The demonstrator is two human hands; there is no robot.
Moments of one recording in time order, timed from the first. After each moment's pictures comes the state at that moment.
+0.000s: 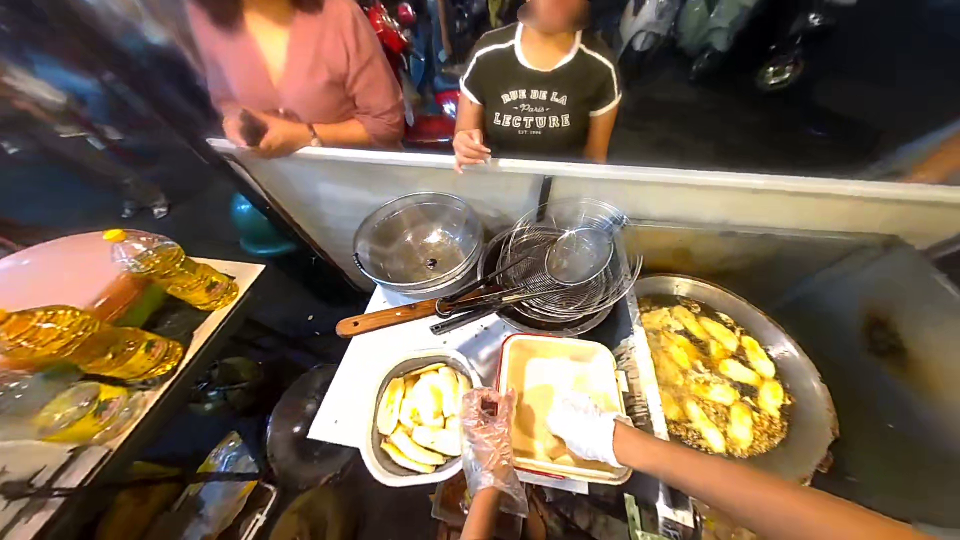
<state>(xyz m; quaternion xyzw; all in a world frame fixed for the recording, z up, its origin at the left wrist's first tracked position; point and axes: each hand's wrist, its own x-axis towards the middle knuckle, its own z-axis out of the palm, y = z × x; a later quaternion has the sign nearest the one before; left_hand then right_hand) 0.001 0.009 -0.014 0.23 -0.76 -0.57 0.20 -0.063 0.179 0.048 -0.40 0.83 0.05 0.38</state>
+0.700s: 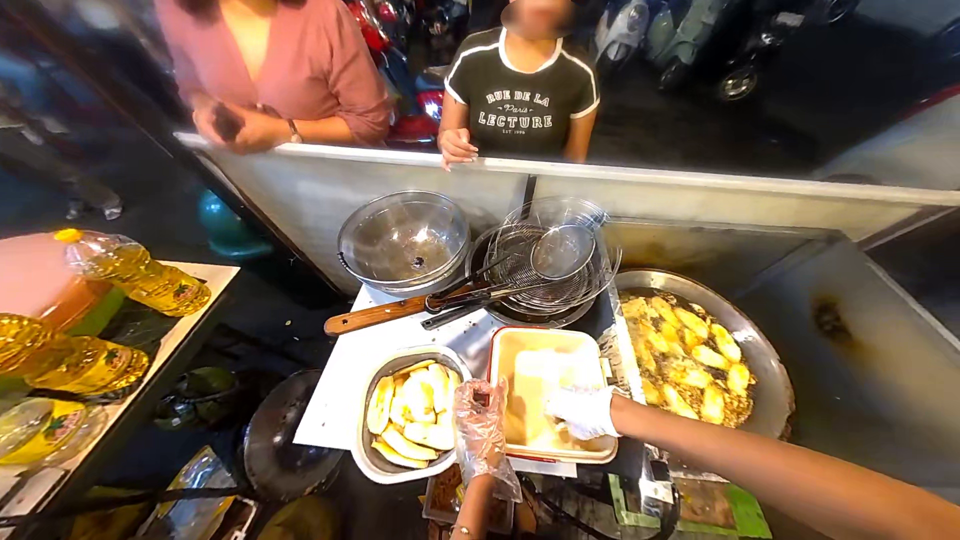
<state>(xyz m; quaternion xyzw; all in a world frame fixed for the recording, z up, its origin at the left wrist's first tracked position) -0.001 0.009 -0.015 0.23 -0.76 -0.58 0.19 -0.079 0.197 0.057 -0.41 0.80 0.01 0.43</state>
